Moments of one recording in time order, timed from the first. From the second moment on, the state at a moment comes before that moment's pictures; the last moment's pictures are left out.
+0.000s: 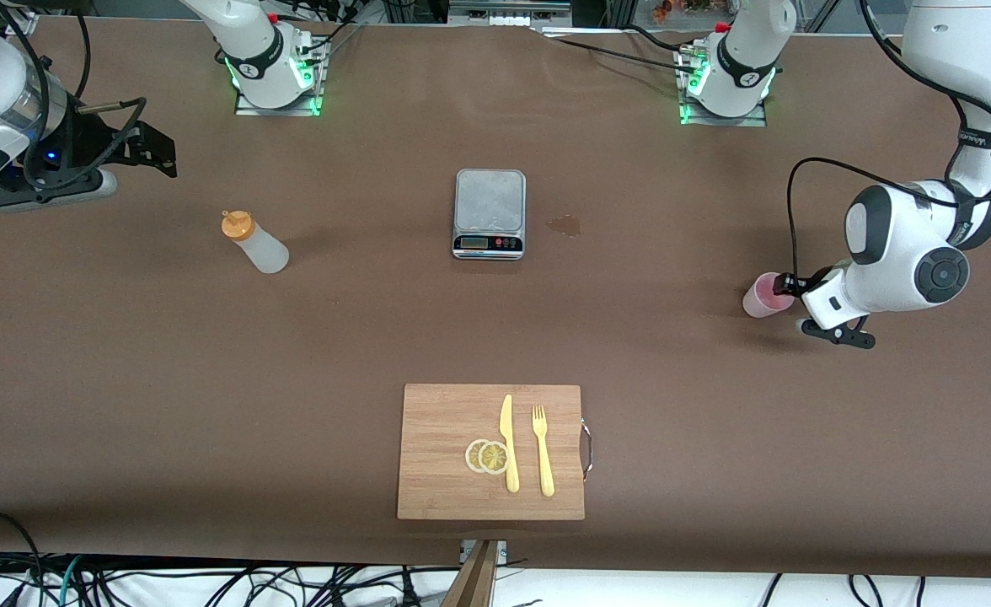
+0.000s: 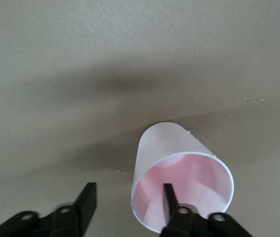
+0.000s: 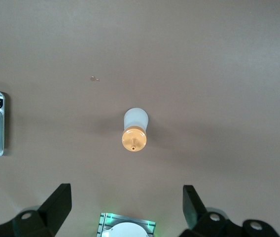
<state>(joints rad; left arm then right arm) 0.09 0.40 0.00 -2.03 0.01 2.16 0.30 0.05 -0.06 0.07 -1.73 -0.01 1.52 -0.08</state>
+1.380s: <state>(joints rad) 0.06 0.26 -0.39 -1.87 -0.03 1.80 -0.15 0.06 -0.06 0.07 -1.74 -0.01 1.53 -0.08</state>
